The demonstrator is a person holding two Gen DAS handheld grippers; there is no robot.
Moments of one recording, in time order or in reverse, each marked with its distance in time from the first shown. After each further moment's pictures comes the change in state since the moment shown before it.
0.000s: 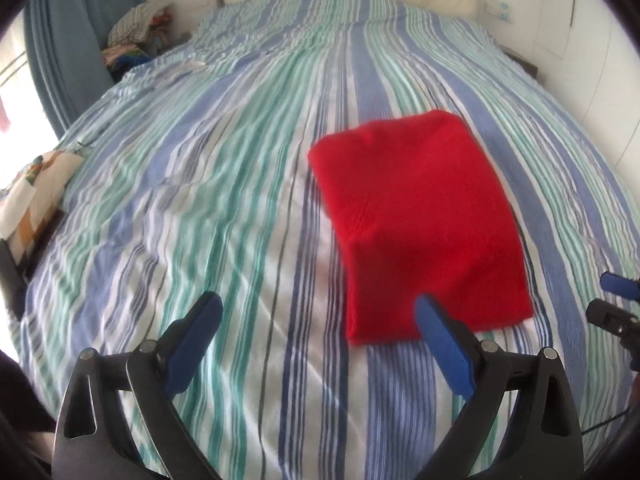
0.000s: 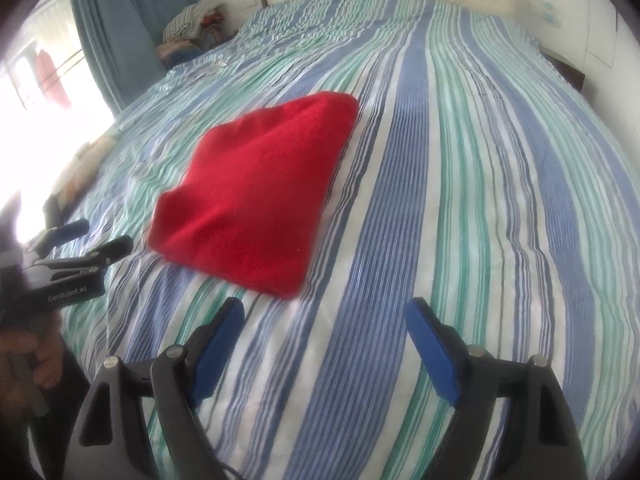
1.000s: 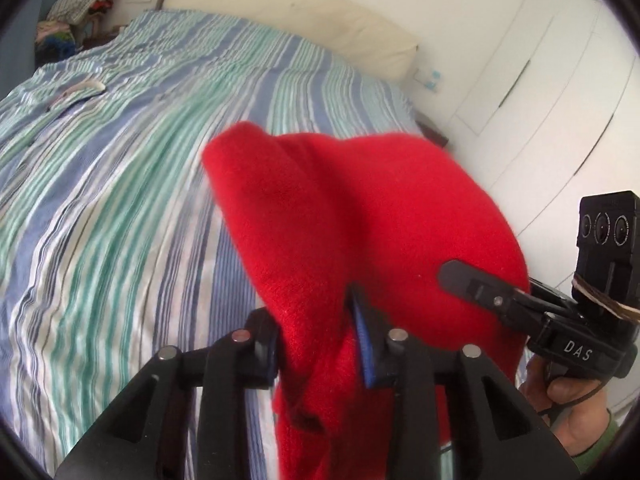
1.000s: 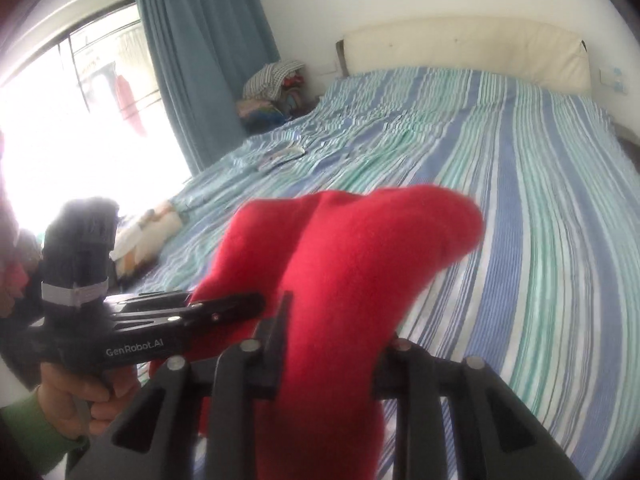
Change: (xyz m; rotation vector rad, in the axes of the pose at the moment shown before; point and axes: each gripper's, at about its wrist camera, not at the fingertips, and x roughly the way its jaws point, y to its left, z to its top) left arm 0.007 -0.057 0.137 -0.093 -0.066 -0.419; right arm -0.005 0.035 0.184 -0.146 -0.247 0.254
